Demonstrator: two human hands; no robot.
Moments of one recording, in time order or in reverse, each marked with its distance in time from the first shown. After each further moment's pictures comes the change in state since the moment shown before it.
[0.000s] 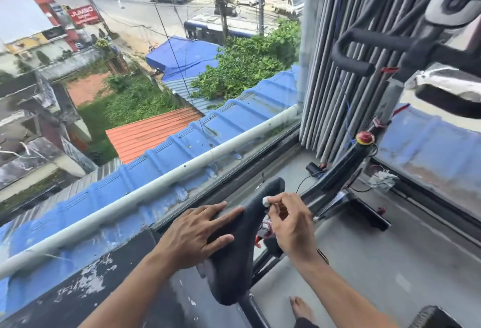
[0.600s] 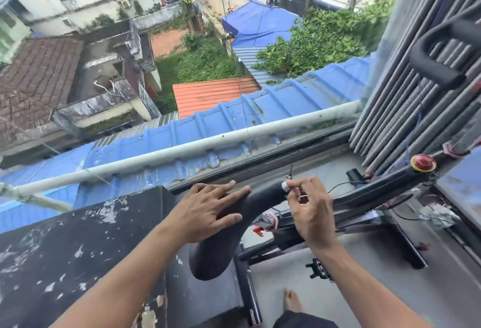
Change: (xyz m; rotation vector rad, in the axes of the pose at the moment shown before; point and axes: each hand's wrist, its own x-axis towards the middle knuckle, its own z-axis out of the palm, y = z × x) left_hand 0.019 0.049 -0.004 0.063 -0.123 -0.352; right_hand 0.068 0.046 -0.029 0.123 -0.244 -0.183
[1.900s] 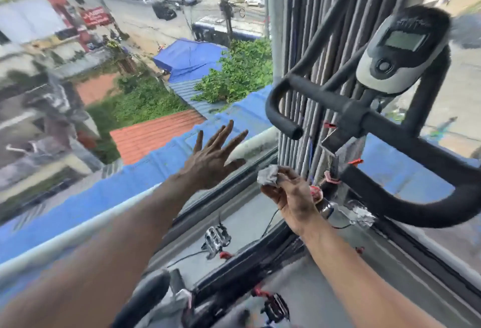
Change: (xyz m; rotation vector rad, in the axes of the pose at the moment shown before) left_hand 0.364 0.156 -0.131 -0.018 0.190 0.222; right_hand 0.162 0.139 -0.176 1.306 0.166 0.750
